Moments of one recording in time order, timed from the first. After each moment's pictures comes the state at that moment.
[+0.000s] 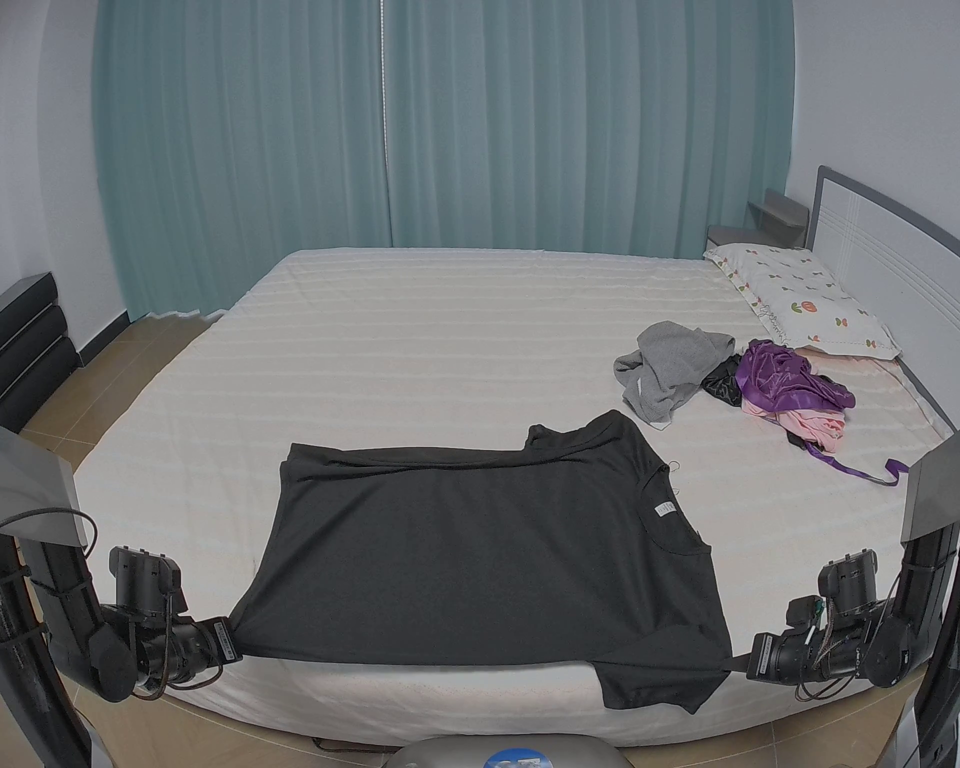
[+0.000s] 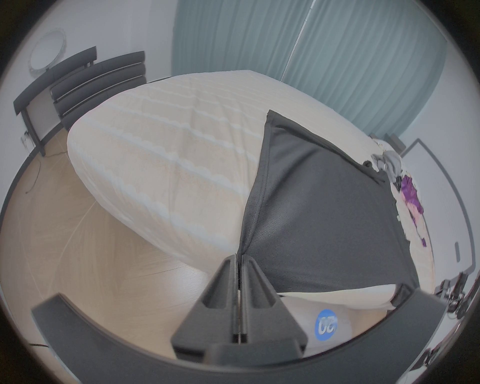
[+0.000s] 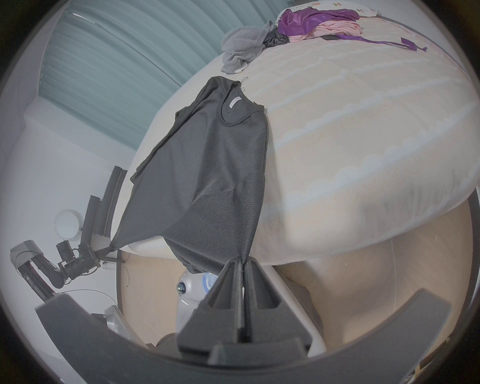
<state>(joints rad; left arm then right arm) 0.00 2.08 -0.09 -1.09 0.00 -0.41 0.10 2.16 -0.02 -1.18 0.35 0.44</state>
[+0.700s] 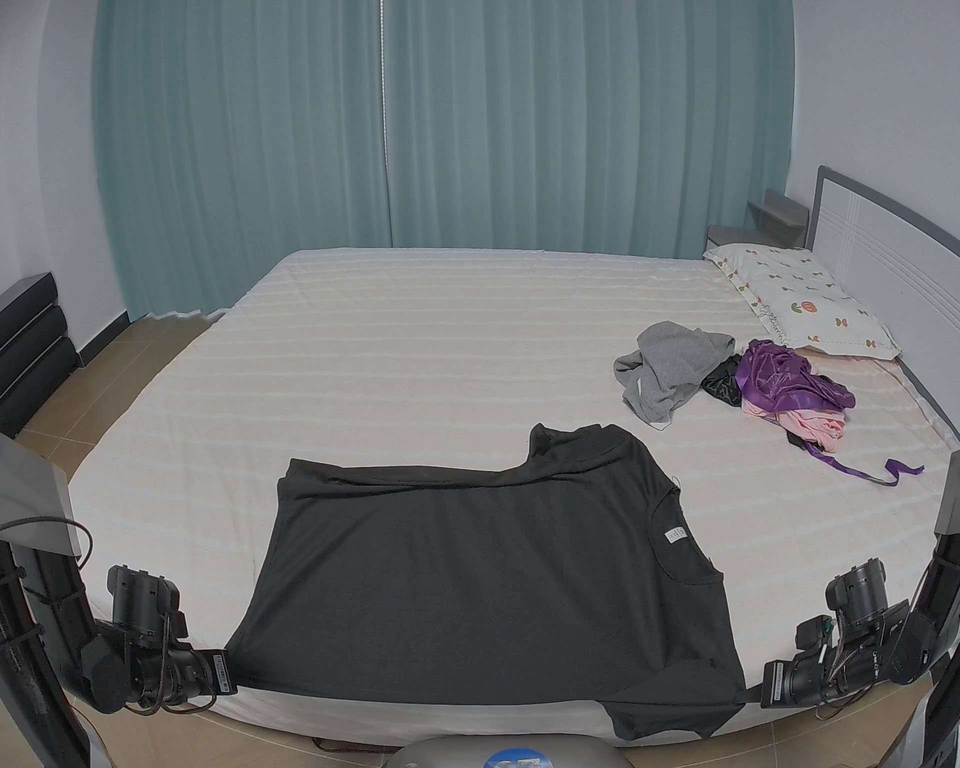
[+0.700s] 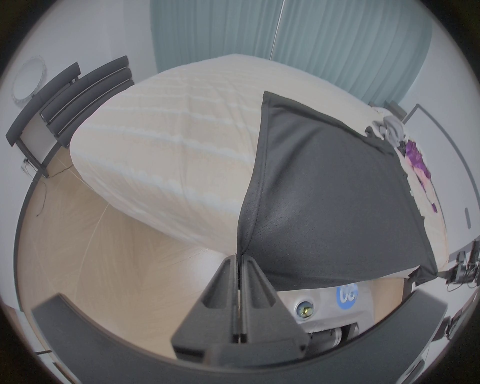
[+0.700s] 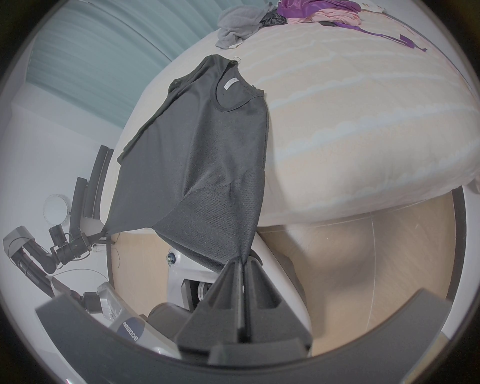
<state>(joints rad) 0.00 2.06 -0.02 -1.02 0.02 -0.27 0.10 1.99 -0.02 -0.83 0.33 0.36</state>
